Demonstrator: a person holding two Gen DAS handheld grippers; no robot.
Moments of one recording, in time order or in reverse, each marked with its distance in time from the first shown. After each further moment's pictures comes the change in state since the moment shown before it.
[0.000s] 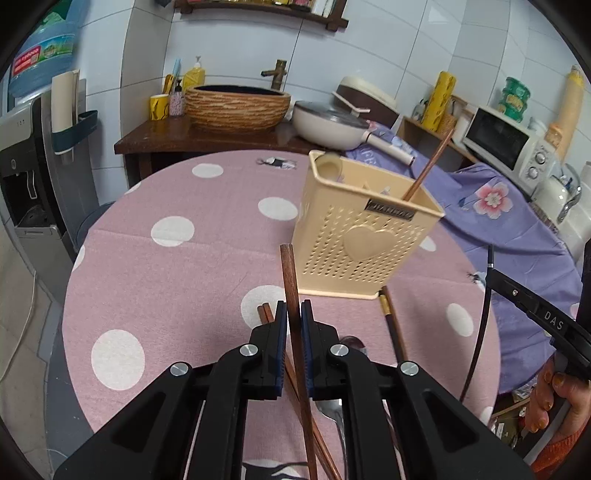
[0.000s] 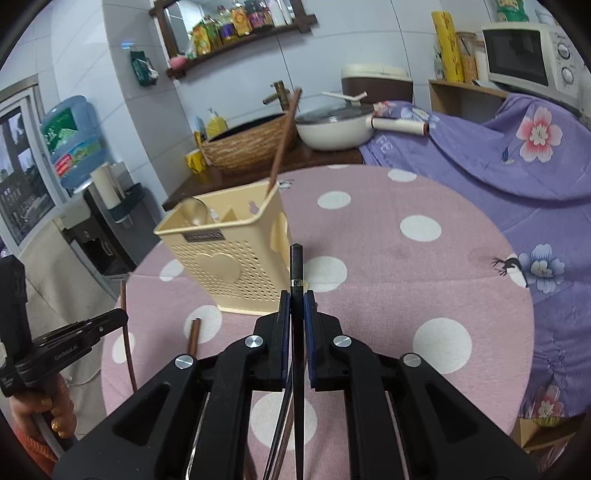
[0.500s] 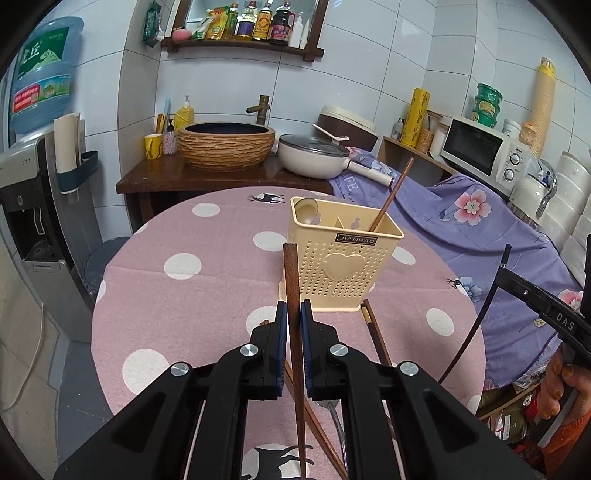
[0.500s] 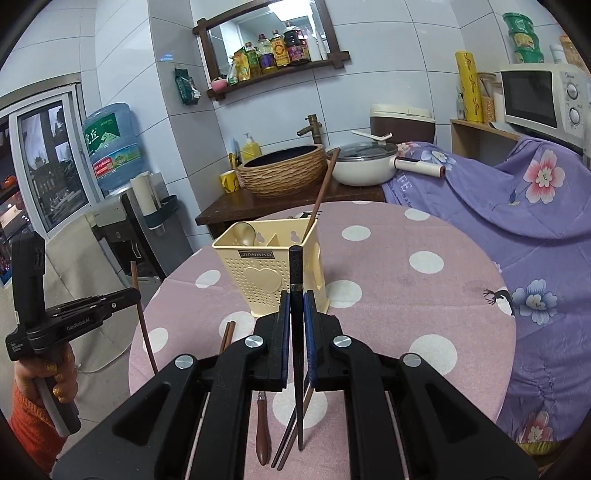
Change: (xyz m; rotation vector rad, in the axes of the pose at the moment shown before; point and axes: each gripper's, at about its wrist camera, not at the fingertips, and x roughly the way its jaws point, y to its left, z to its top) left arm -0.059 -0.009 0.003 0.075 -0.103 -0.012; right arm -0.075 0.017 0.001 -0.088 -0.098 0.082
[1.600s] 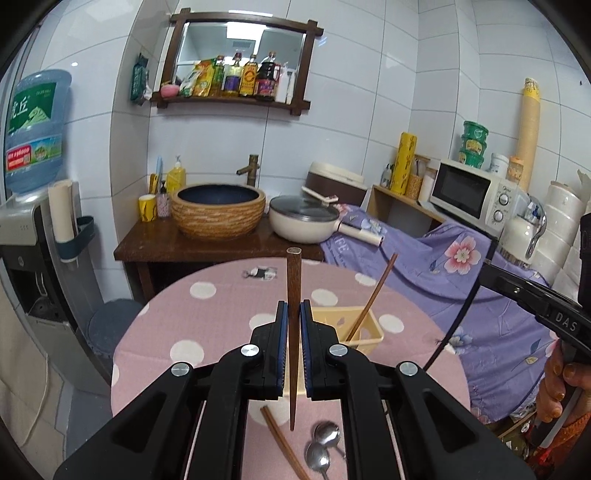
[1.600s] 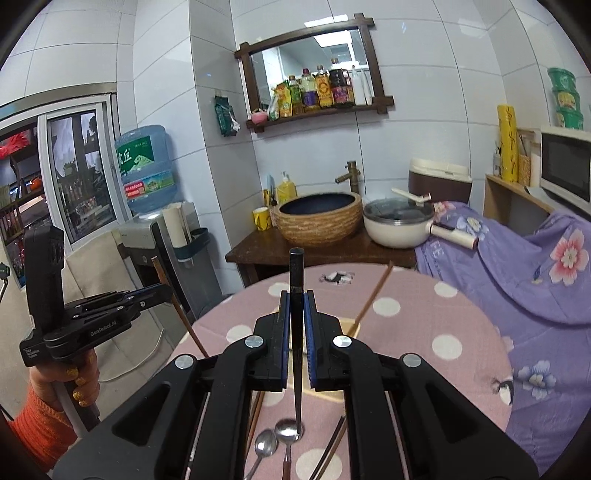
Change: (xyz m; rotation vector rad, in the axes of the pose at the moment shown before) left arm -0.037 -0.017 0.104 0.051 -0.179 -0.021; right arm -0.011 0.049 0.117 -0.113 -0.107 0.092
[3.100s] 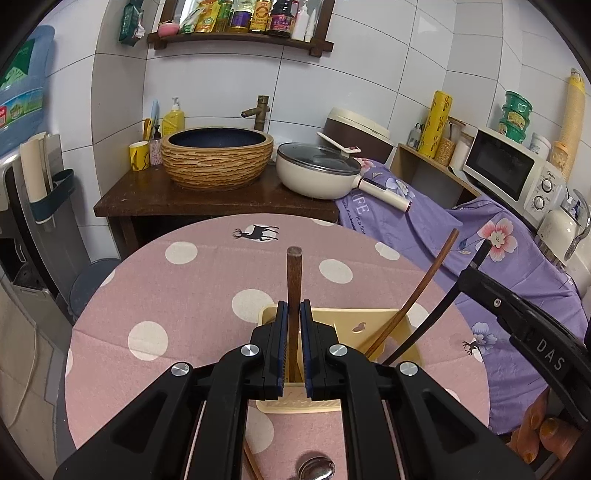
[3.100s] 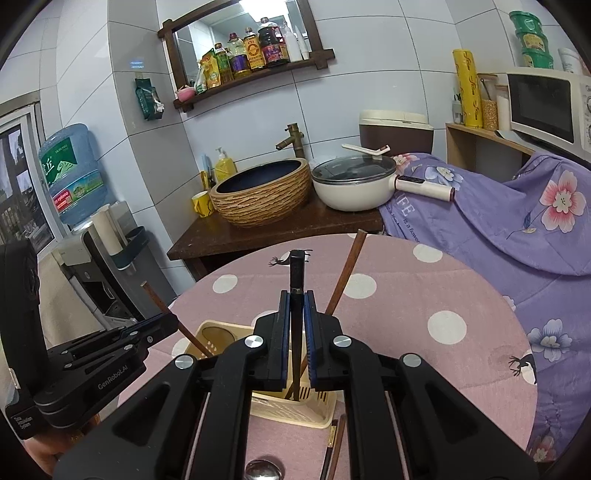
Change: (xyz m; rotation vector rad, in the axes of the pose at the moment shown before) left arm 0.144 -0.005 -0.014 -0.079 0.213 0.050; right arm 0.132 -0.053 -0.025 0.168 0.099 -0.184
